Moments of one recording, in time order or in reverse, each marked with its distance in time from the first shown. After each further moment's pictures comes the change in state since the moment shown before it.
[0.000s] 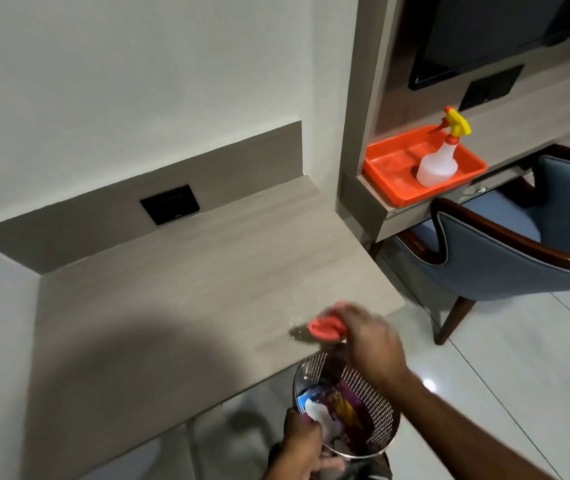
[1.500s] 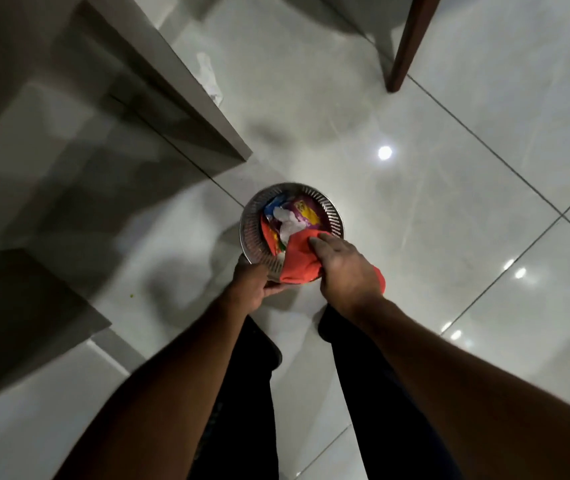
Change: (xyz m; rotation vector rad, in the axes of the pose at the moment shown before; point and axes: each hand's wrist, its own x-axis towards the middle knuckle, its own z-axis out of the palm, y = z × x) left_hand 0.397 -0.168 0.185 0.170 -0.160 -0.184; right_hand -0.141 0.247 0.406 0.322 -0.360 0.506
